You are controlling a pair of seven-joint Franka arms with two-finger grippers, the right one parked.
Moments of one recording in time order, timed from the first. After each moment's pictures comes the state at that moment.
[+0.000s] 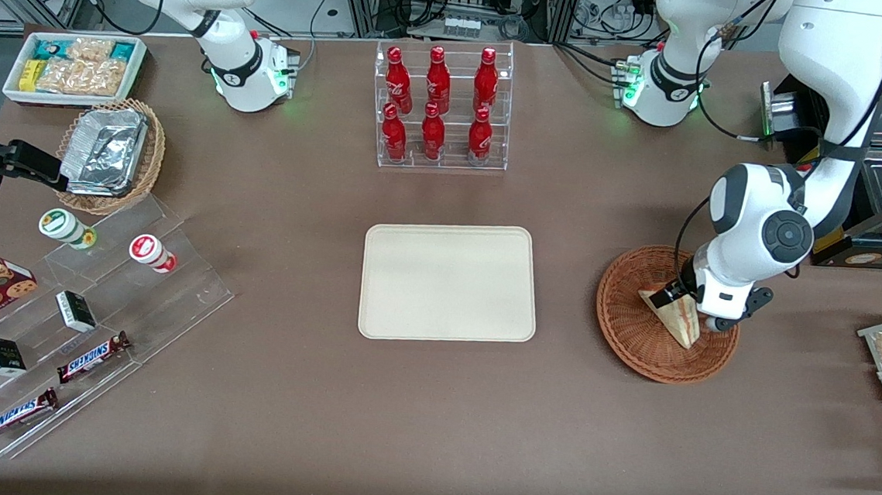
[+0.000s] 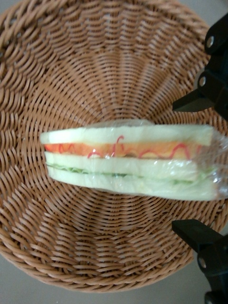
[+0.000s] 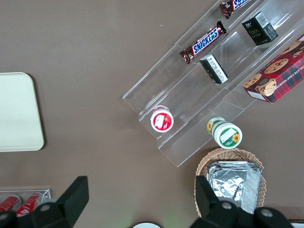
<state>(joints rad) 0.05 0.27 -0.15 -2.20 0.01 2.38 -0.71</state>
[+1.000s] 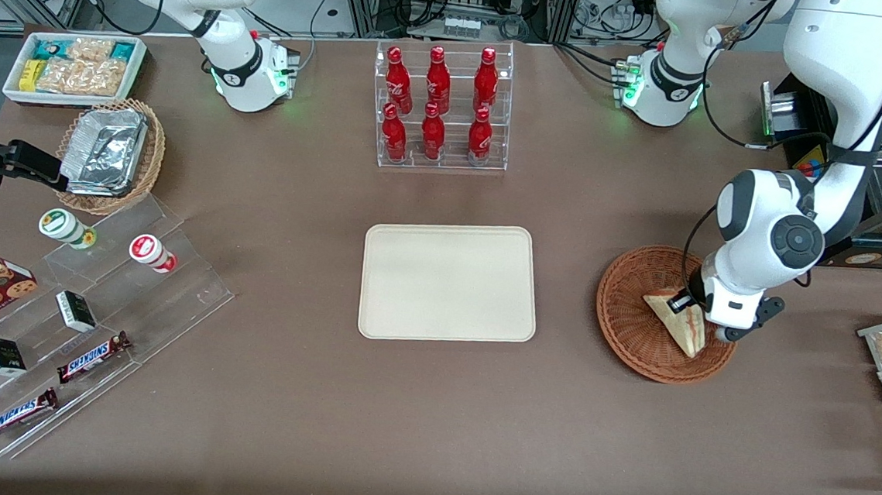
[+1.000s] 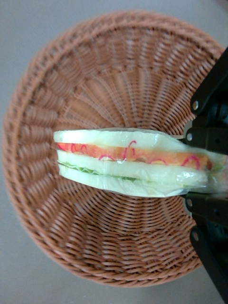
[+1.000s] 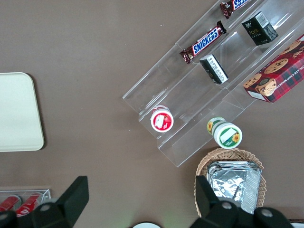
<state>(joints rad) 0.05 0.28 -0.14 -2.11 0.04 2.36 -0.71</state>
